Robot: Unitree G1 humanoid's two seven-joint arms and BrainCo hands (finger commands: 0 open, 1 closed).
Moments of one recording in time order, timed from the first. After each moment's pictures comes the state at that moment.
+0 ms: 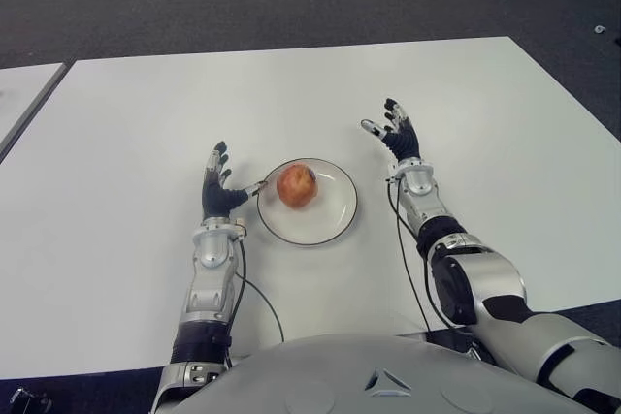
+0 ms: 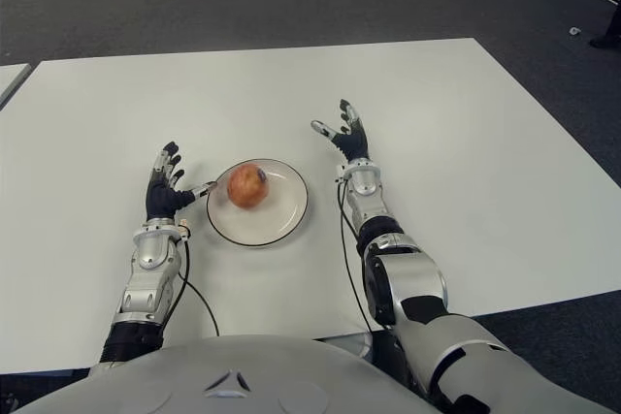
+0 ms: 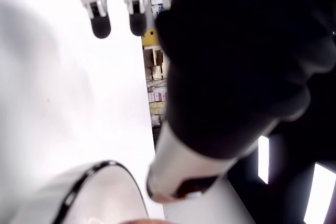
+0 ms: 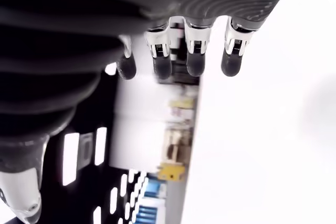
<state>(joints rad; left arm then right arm) 0.14 0.02 0.06 0.13 0.09 -0.13 0.18 -0.60 -0.05 -0.07 1.17 -0.07 -0.49 -0.10</state>
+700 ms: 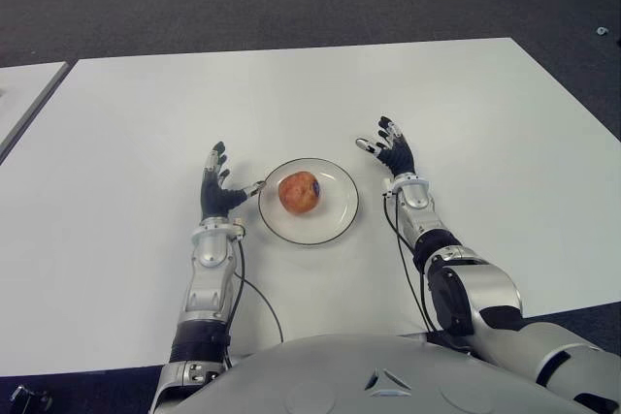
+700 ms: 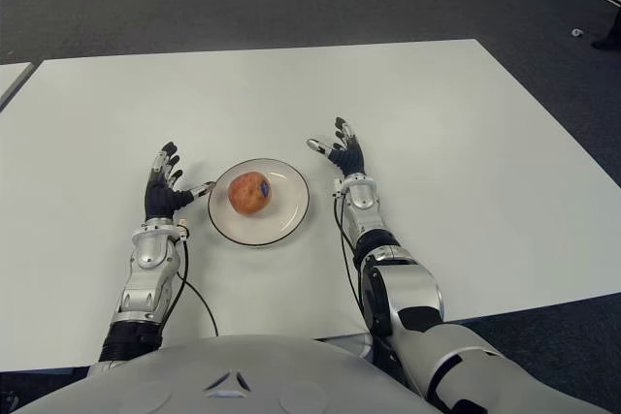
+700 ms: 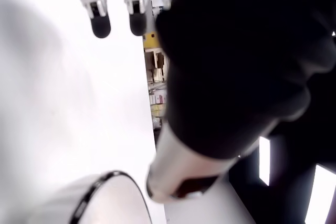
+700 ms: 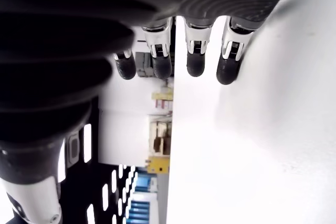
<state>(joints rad) 0.13 0.02 0.07 0.14 0.09 -0.13 0.18 -0.53 -0.03 -0.11 1.17 -0.06 -0.51 -0.07</state>
